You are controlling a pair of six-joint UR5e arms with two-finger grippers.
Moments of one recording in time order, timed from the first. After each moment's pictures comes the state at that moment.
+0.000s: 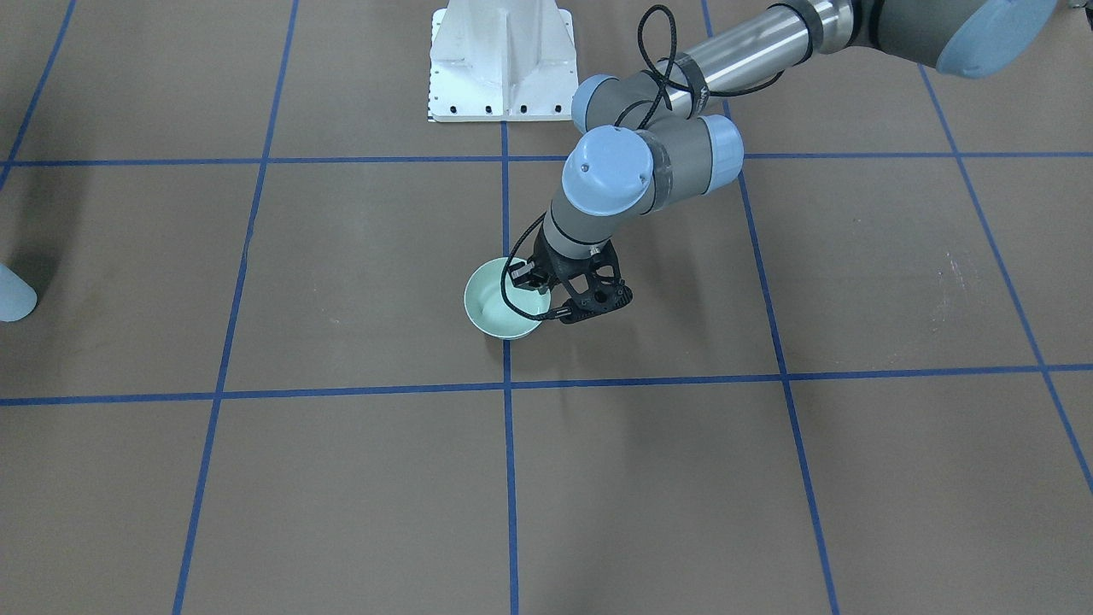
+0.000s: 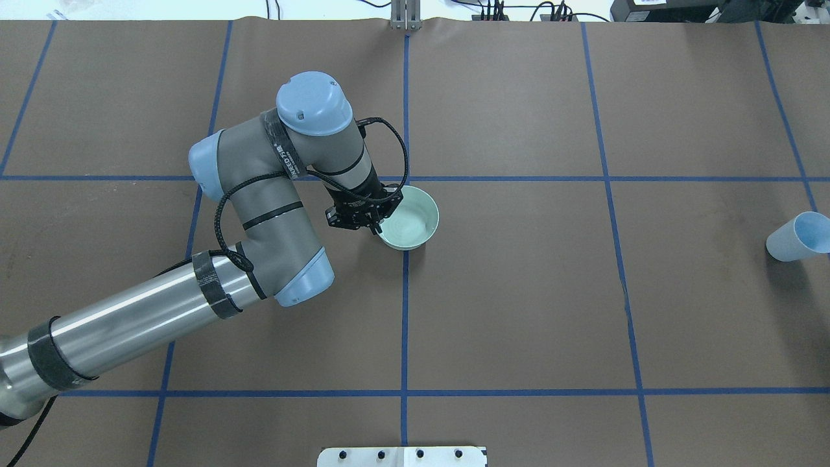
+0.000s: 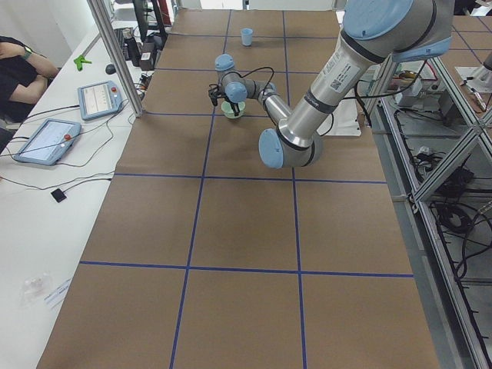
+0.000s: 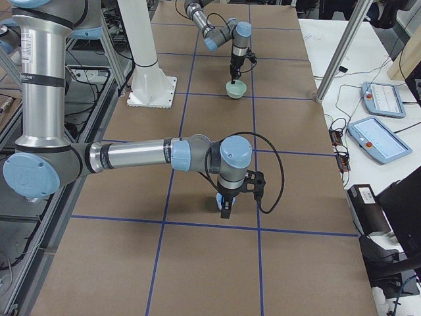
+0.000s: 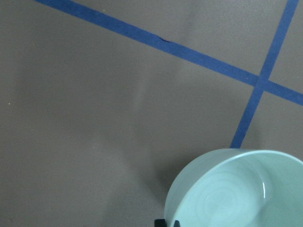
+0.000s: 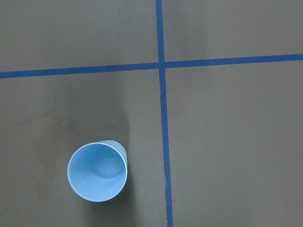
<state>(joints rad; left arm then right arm) -0.62 -2.40 -1.36 -1.79 -2.15 -1.50 1.56 -1.66 1.80 -1.74 2.34 0.06</state>
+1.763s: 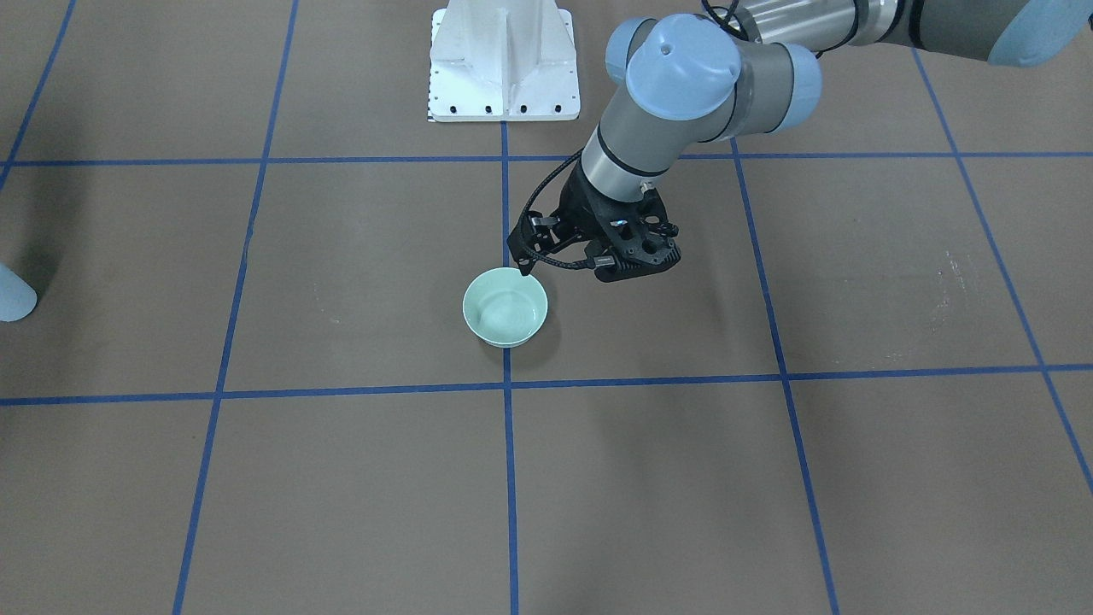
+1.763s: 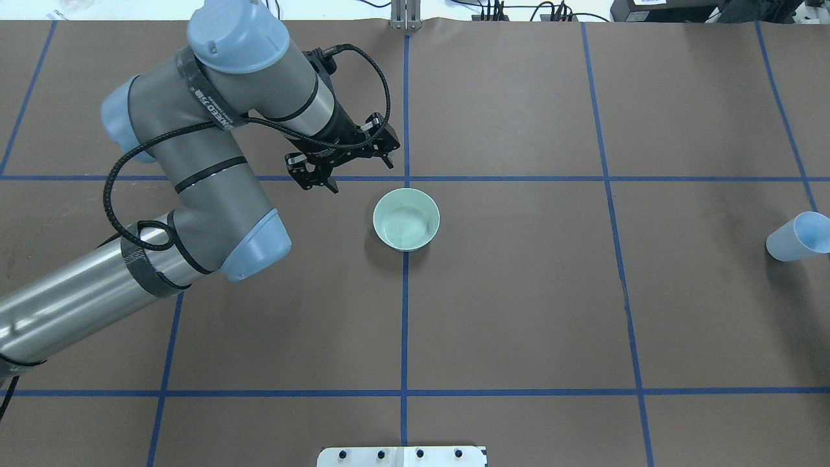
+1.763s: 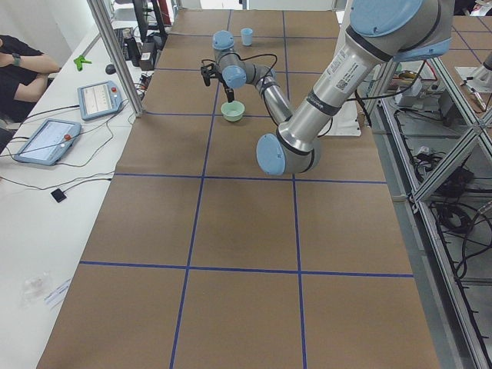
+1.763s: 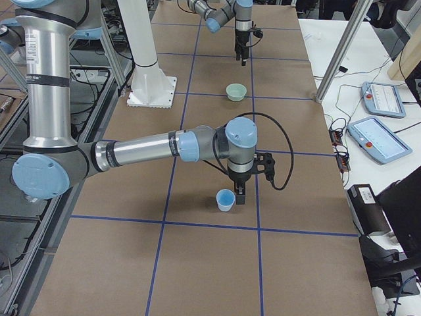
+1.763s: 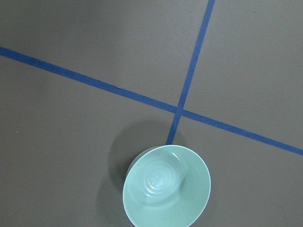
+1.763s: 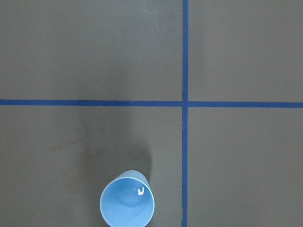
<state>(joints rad) -0.73 -2.33 -1.64 -1.73 -2.15 -1.50 1.52 -1.67 1.83 -1.53 2.29 0.11</state>
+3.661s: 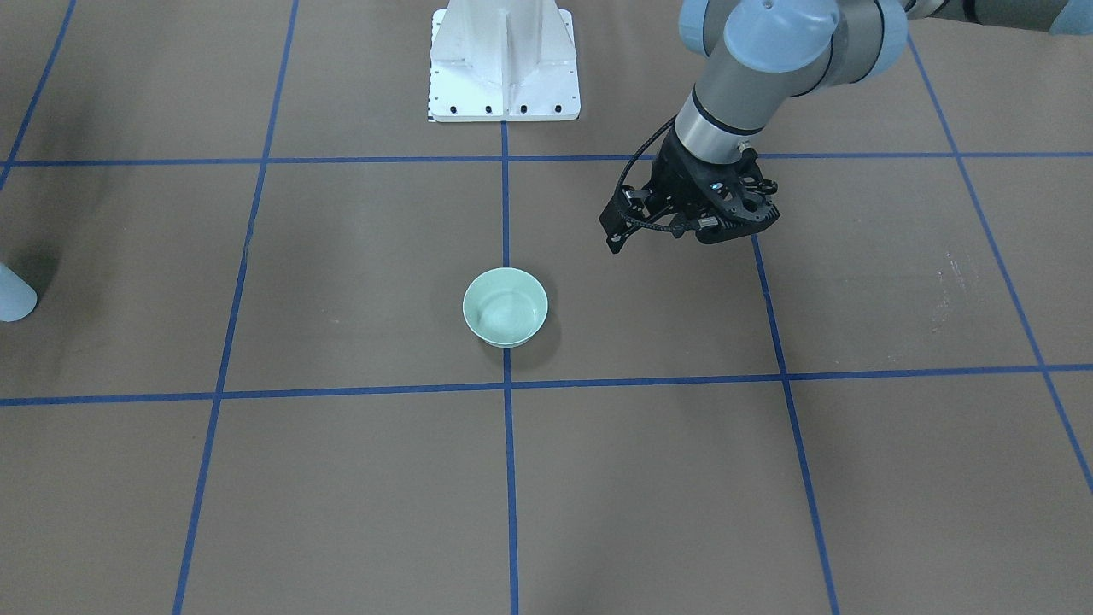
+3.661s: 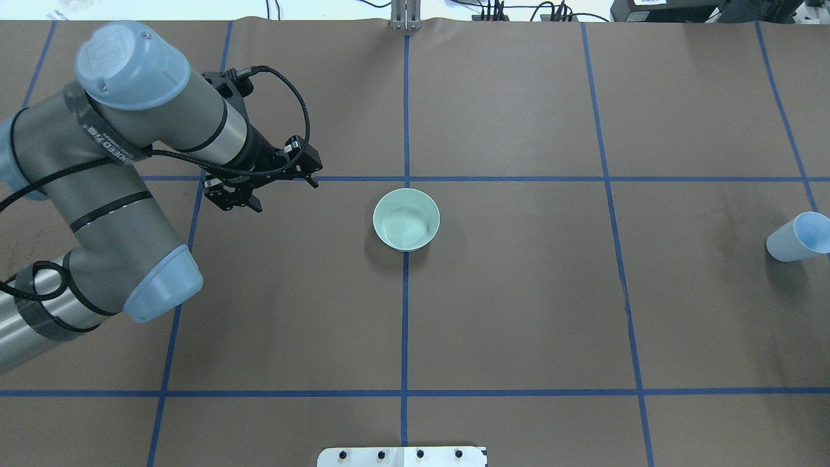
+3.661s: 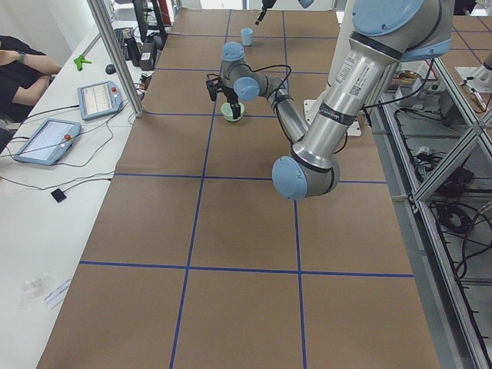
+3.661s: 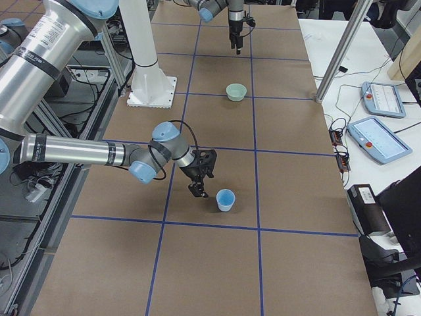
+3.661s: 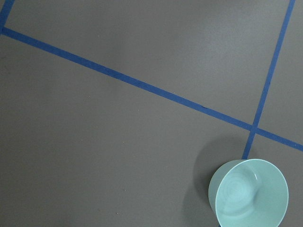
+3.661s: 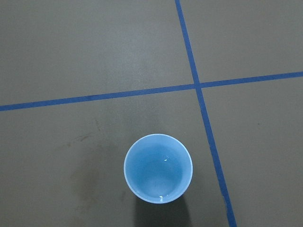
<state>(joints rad) -0.74 -2.12 -1.85 -1.64 -2.10 -1.47 0.87 -2.17 1.97 -0.63 1.63 1.08</state>
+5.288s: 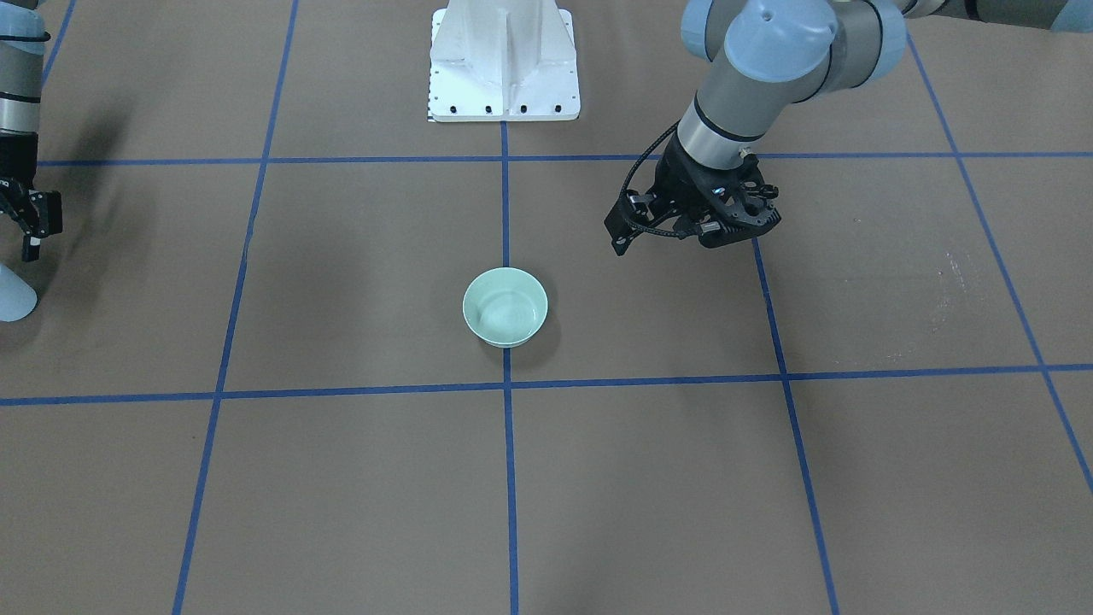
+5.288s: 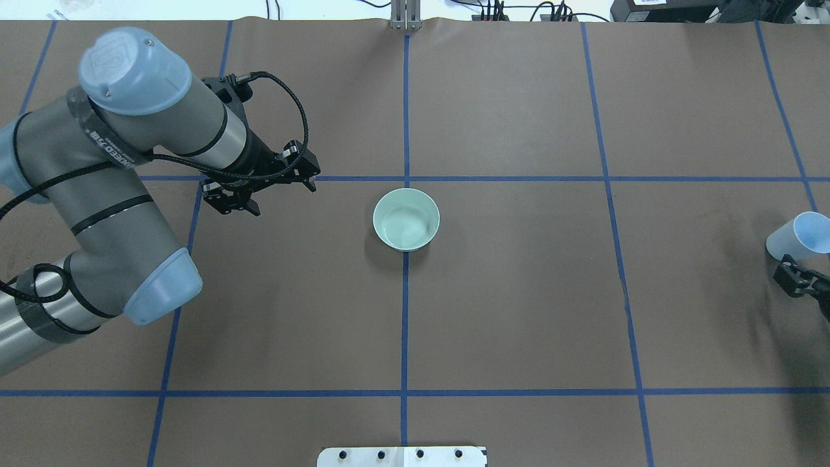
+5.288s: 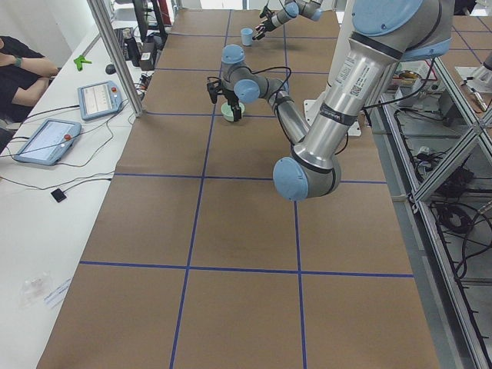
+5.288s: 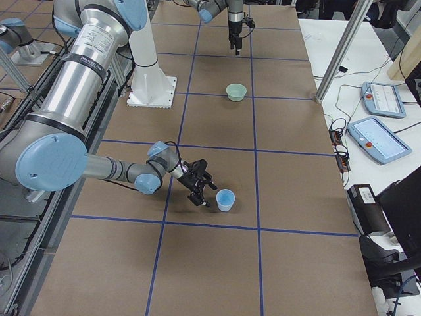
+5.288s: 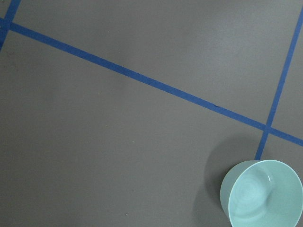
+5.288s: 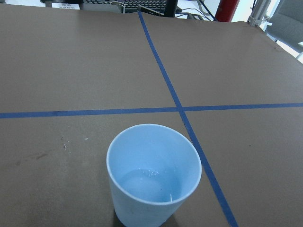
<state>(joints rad) -0.74 -2.11 -1.84 -1.64 -2.09 -1.47 0.37 -2.09 1.74 -0.62 0.92 1.48</state>
